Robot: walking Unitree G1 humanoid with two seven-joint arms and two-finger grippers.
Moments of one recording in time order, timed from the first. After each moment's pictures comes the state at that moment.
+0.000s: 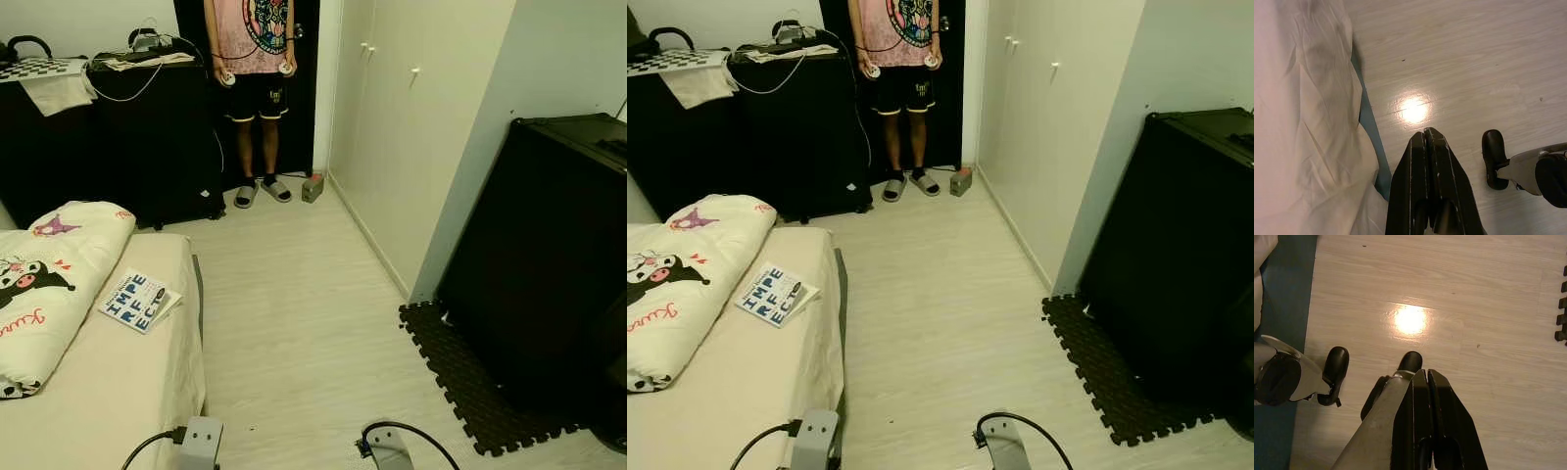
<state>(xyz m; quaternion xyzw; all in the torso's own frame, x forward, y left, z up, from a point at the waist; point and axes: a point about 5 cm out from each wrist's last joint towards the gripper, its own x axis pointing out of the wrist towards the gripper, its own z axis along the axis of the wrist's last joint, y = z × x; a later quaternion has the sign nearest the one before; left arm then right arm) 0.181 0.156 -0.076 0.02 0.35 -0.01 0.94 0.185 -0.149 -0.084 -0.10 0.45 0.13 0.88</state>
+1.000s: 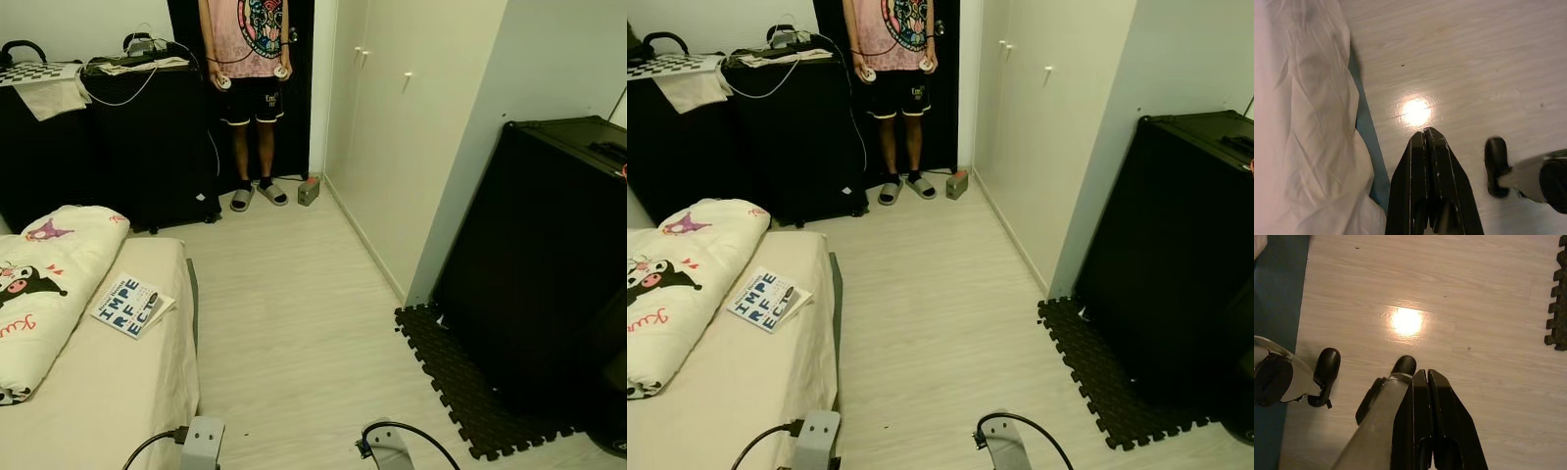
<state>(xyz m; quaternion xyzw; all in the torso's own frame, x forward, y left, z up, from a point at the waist) 0.183 0.155 -0.075 0.03 0.35 -0.01 0.94 0.187 -0.146 -0.084 -0.11 0.45 0.14 0.88</state>
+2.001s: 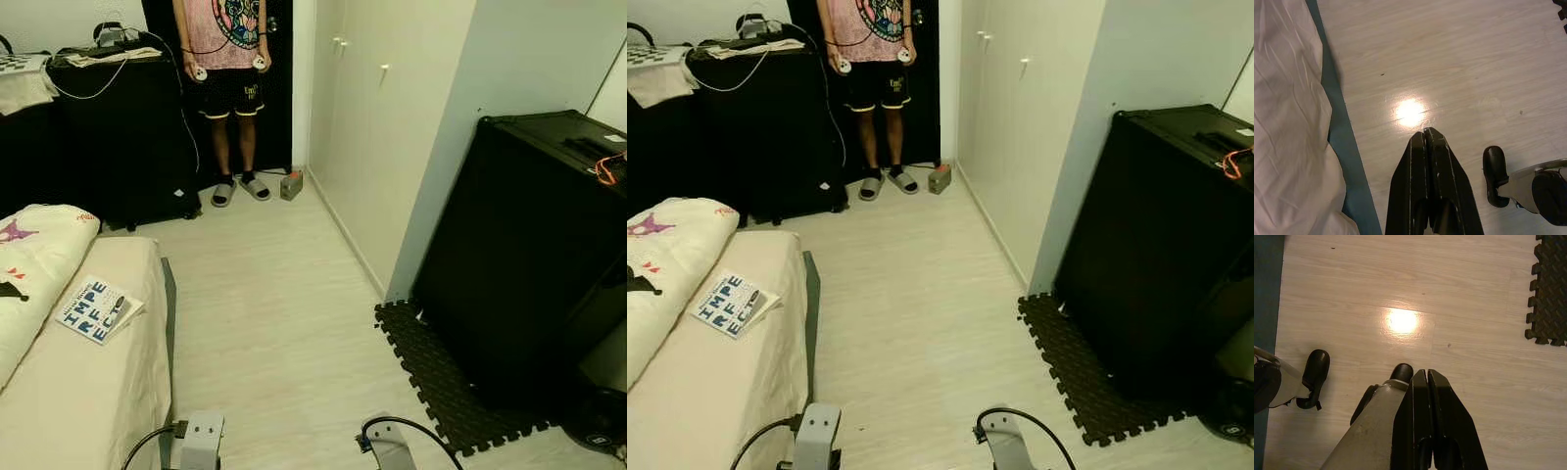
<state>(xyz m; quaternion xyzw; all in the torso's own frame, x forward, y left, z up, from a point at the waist) 0.186 0.155 -0.074 0.01 0.34 0.01 0.94 0.192 -0.152 -0.081 -0.11 0.44 0.13 0.88</state>
